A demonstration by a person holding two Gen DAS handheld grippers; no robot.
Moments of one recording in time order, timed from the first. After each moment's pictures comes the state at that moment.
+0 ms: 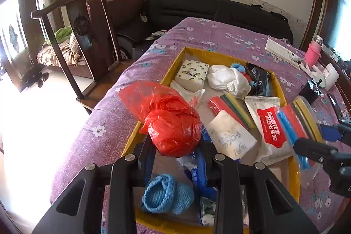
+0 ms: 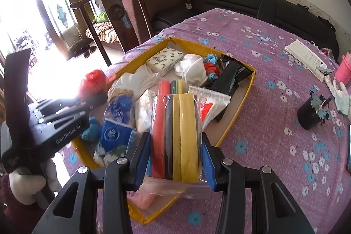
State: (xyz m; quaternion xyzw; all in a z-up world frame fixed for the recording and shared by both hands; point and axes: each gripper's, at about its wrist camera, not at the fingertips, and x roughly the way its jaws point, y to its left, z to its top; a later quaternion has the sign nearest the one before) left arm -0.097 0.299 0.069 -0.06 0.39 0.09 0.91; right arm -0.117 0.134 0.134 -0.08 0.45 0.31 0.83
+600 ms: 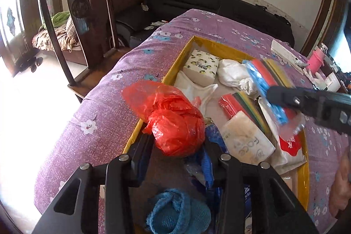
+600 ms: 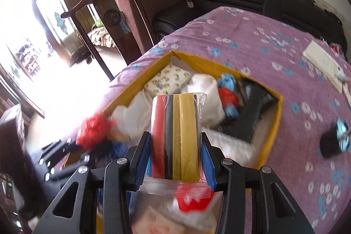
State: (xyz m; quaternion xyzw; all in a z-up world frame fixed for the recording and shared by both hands) left arm -0.080 0.324 0.047 -0.11 0.41 0.08 0.90; right arm -0.045 0.194 0.126 -0.06 0.46 0.32 0.83
